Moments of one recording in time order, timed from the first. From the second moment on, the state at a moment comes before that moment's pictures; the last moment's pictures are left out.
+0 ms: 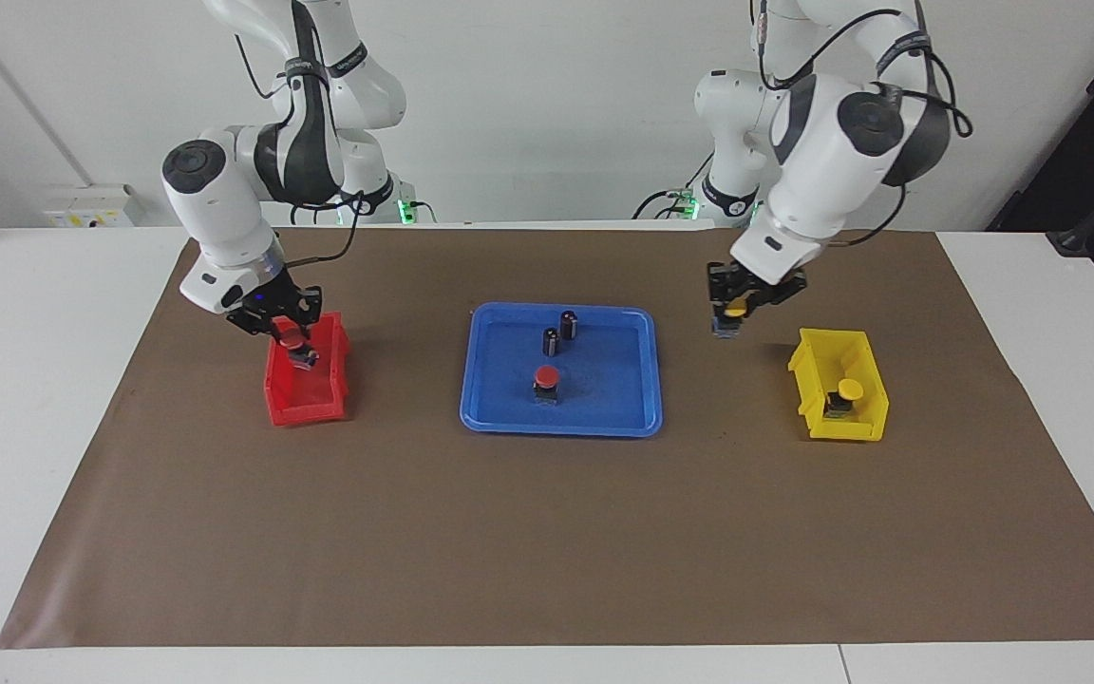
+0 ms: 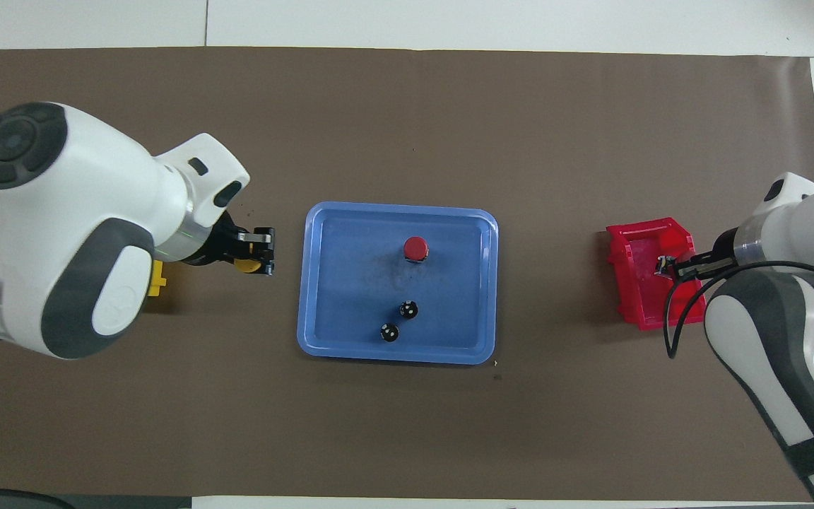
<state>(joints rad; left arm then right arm) -0.51 0.03 0.02 -1.87 -0.17 1.88 -0.32 -0.05 -0.07 0.02 -2.11 -0.02 2.00 -0.25</state>
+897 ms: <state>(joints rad) -0.70 0.32 0.05 -1.81 -0.18 2.17 -0.52 0.15 0.07 0.03 -1.87 0.06 1.95 0.12</state>
